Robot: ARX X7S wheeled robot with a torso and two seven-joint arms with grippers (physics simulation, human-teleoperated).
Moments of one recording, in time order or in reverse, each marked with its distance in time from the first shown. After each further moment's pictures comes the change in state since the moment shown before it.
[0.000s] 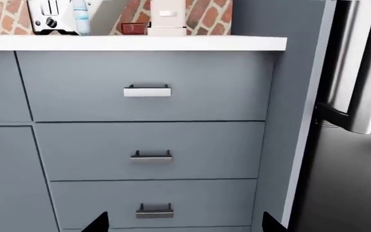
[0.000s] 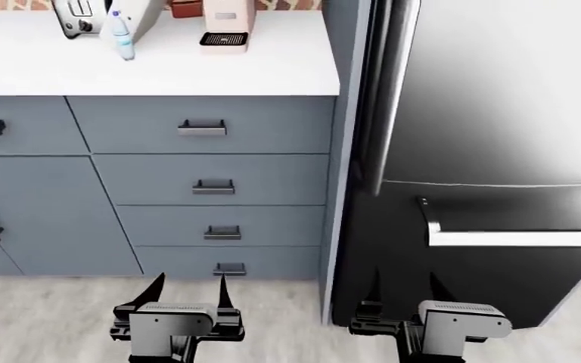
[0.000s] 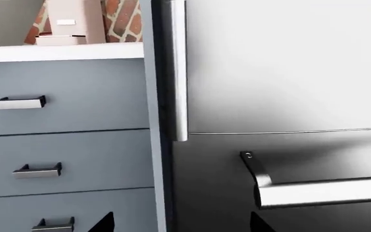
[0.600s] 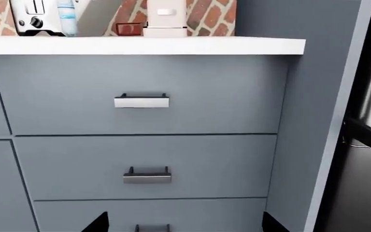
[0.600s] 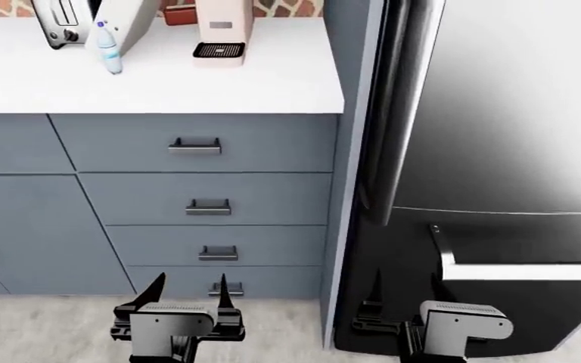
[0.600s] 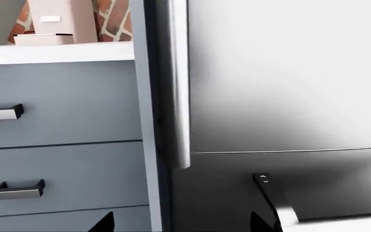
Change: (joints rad) left arm -0.004 -0.014 0.022 -0.005 -0.014 0.009 -0.021; right arm 0.002 0.018 -0.018 0.004 0.022 -0.003 0.024
